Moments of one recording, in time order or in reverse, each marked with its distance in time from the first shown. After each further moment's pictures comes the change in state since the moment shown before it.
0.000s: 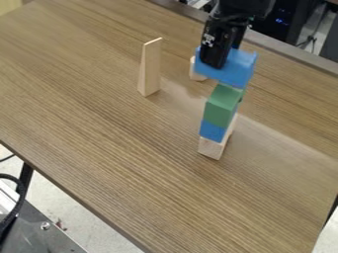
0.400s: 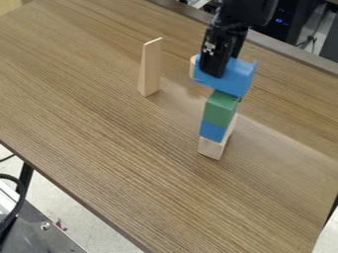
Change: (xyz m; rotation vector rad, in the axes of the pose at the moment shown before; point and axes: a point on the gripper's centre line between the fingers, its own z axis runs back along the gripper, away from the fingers) arm 0.003 -0.002 -0.009 -0.035 -0.006 0.008
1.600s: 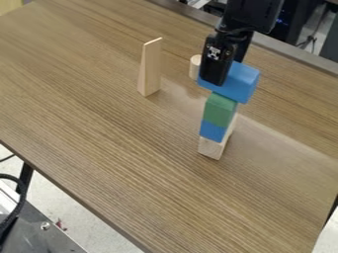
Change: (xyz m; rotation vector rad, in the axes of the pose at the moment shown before) arm 0.004 -0.005 -0.002 -0.022 -0.003 0.020
